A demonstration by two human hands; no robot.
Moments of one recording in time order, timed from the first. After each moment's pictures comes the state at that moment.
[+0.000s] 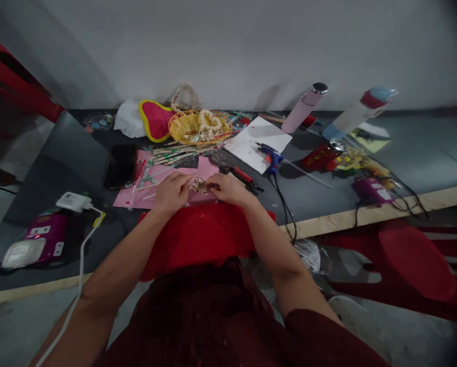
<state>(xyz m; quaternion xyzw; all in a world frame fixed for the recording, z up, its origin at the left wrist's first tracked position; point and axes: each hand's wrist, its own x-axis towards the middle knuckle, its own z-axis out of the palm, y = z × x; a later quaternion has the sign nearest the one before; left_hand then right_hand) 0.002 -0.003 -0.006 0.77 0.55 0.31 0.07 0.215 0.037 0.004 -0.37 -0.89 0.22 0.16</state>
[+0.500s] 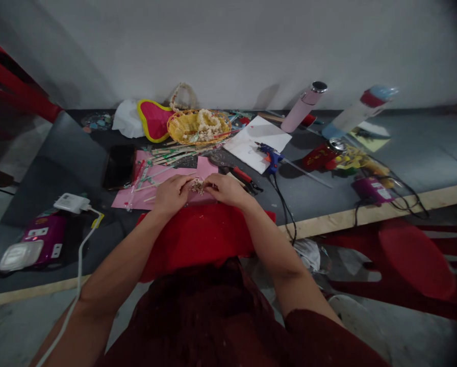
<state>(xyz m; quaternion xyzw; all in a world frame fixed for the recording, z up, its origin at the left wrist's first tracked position) 0.004 -0.005 -0.006 0.76 0.56 0.30 0.09 0.211 0.033 0.008 -0.36 -0.89 0.21 0.19</state>
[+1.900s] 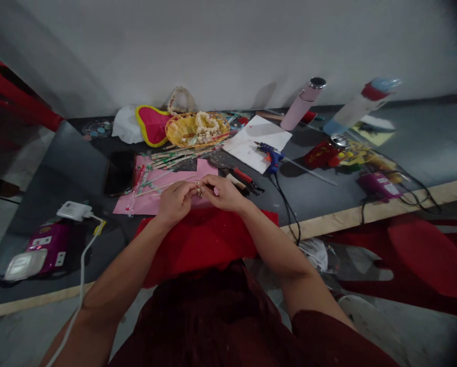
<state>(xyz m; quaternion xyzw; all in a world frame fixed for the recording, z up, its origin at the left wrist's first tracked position) 0.011 -0.014 0.002 0.80 0.49 0.34 0.07 0.198 0.022 0.013 -0.26 -0.84 0.30 0.37</state>
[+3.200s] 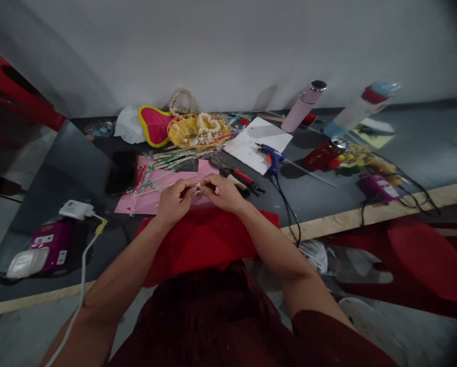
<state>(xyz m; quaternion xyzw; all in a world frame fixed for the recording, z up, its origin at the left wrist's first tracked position) 0.014 -0.019 0.007 0.72 0.54 0.40 0.16 0.195 0.024 0.004 -0.29 -0.83 0.27 0.39</state>
